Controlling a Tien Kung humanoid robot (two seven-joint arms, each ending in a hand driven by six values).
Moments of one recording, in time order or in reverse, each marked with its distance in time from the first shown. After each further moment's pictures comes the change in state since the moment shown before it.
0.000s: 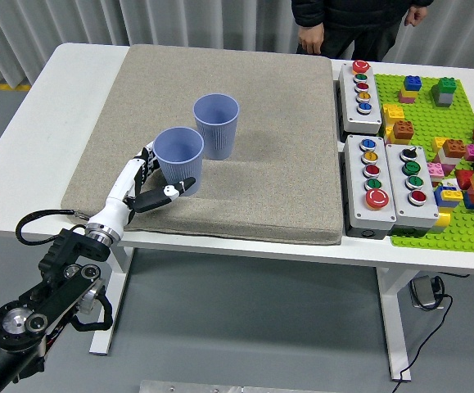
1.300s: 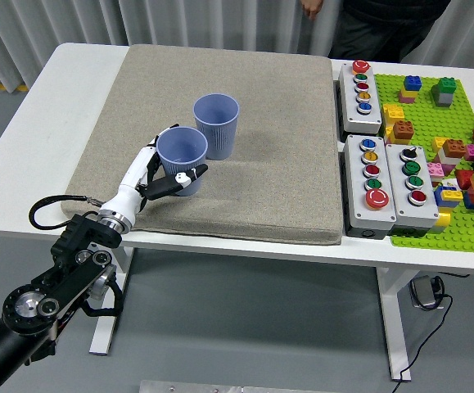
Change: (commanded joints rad) left arm -0.074 -0.019 0.032 0.045 -0.016 -0.011 0.008; right arm 0.012 -0.005 -0.002 0.000 0.006 0.002 0.002
